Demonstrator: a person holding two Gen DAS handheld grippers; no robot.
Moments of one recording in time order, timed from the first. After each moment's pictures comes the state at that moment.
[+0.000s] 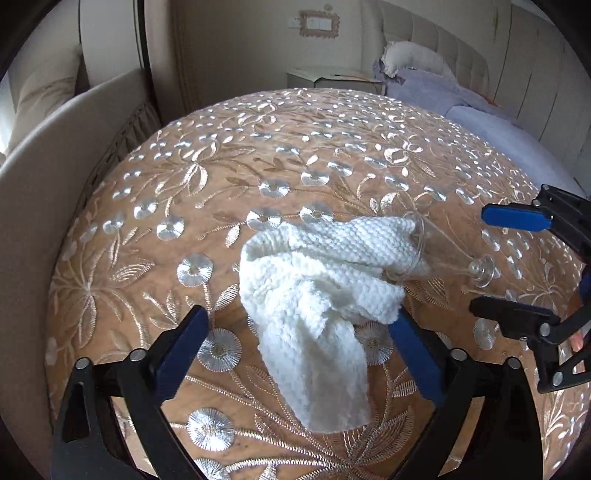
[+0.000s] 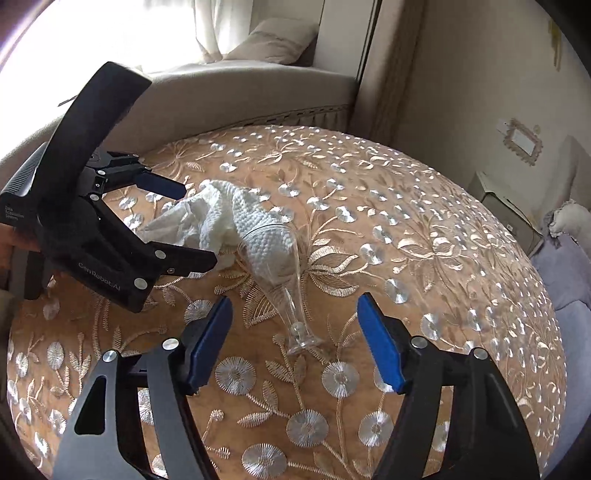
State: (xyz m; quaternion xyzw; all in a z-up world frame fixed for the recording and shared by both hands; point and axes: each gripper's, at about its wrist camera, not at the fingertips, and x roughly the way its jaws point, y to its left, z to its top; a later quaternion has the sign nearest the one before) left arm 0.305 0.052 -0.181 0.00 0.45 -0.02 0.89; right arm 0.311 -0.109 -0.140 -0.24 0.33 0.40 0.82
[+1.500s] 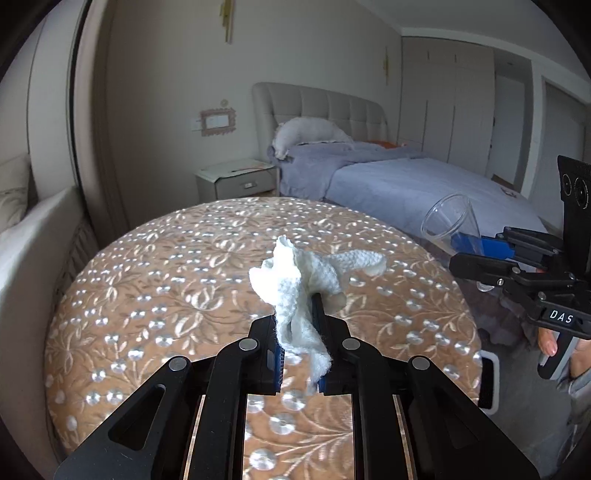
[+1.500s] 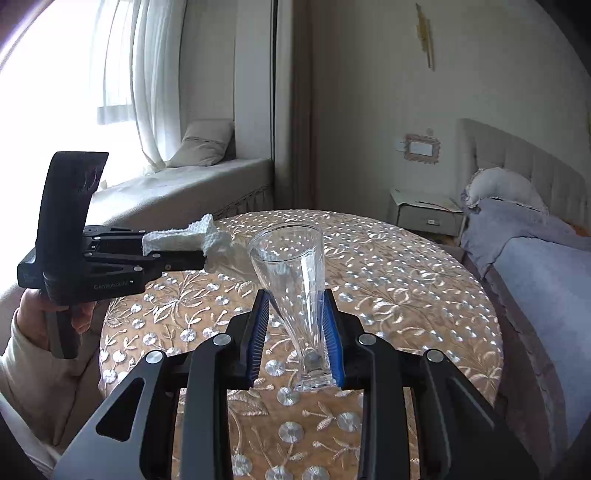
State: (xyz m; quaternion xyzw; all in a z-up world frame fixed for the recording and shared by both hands) left arm 0.161 -0.097 -0.062 0.05 0.27 -0.19 0.94; right arm 0.146 -0.304 -0.028 -0.06 0.22 0.29 0.93
